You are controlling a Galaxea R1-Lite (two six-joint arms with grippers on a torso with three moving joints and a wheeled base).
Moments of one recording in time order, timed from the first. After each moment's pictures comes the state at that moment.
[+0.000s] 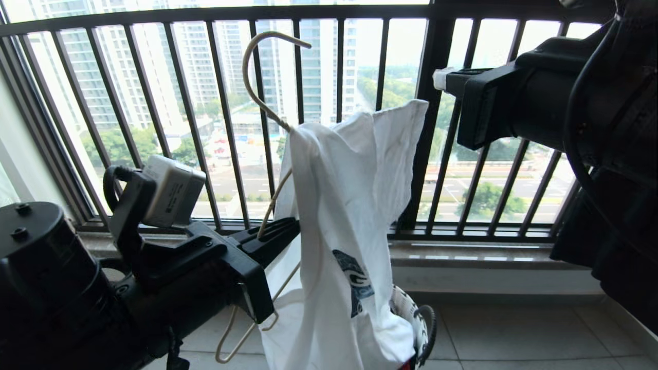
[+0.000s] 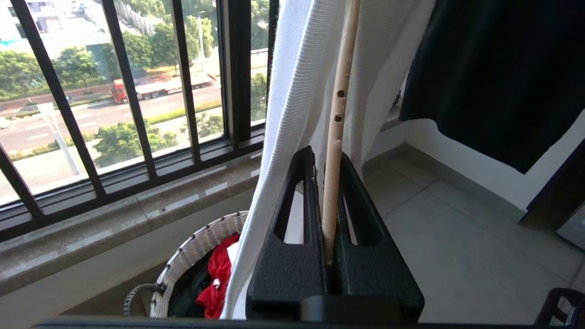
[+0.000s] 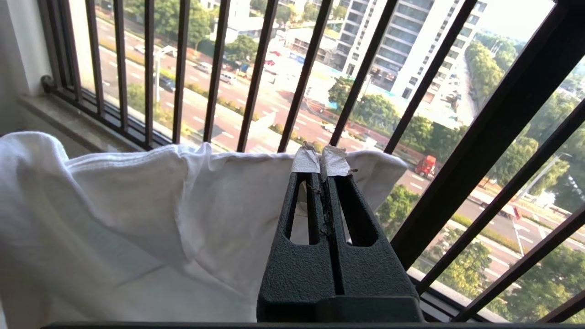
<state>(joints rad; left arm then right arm) -0.81 1.36 -0.50 -0.95 0.08 -0.11 0.77 1.46 -1.26 -0.31 -0.35 -0.27</state>
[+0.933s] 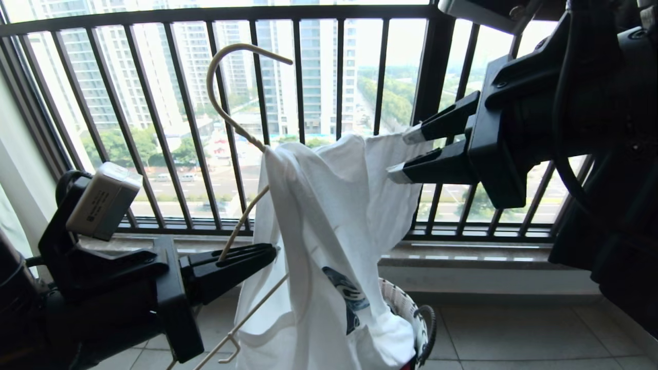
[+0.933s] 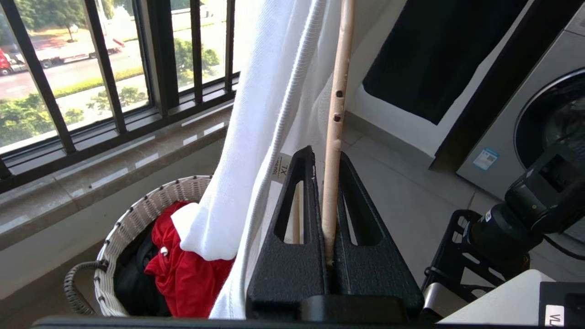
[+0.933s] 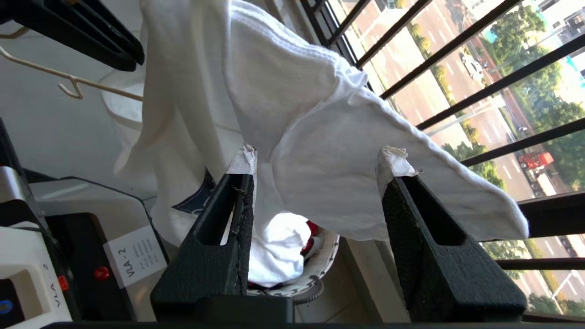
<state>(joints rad) -0.62 1.21 -0.46 -0.78 -0.36 -0.19 0.80 1.62 -1.87 0.69 0.02 -0.44</state>
